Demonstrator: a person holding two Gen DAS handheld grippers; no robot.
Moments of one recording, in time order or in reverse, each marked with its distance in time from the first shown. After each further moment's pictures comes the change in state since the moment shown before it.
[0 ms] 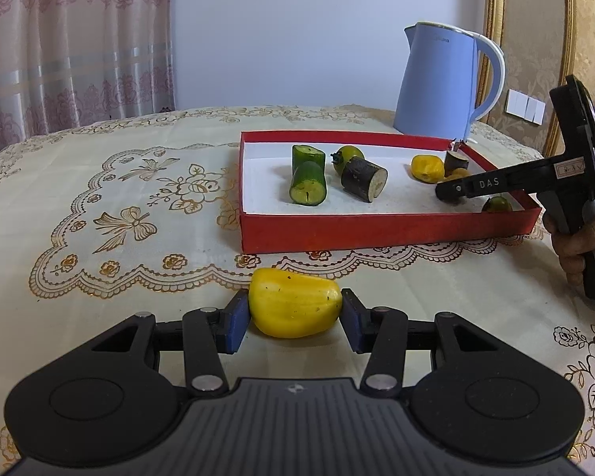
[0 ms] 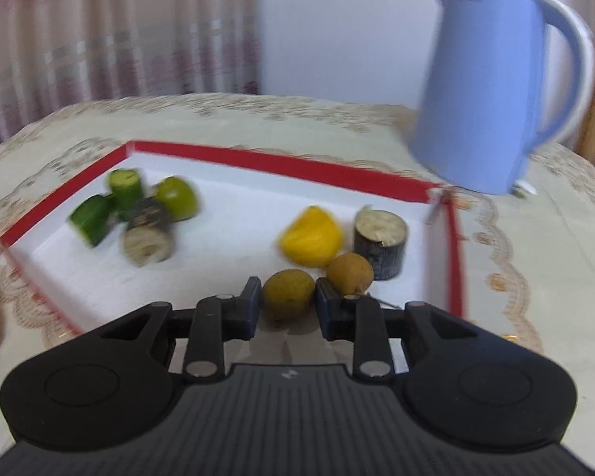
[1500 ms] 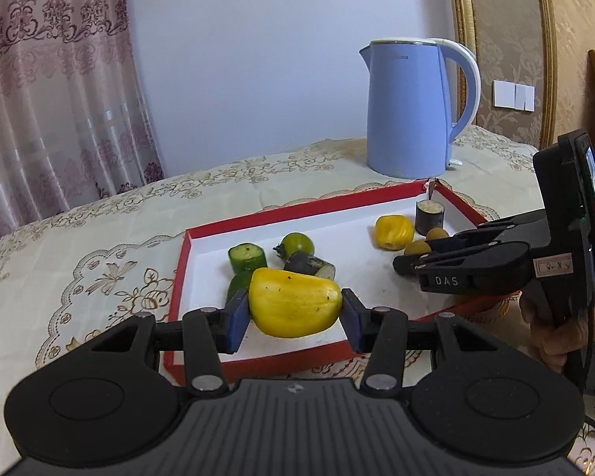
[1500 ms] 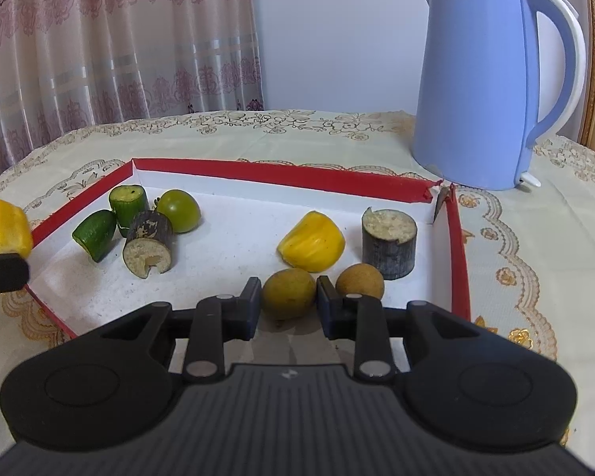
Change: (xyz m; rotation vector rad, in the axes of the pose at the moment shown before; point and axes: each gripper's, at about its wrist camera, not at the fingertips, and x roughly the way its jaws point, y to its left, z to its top) left arm 0.024 -0.078 0.075 0.166 -0.055 0.061; right arm -0.001 -0.005 -0.006 0.039 -0.053 0.059
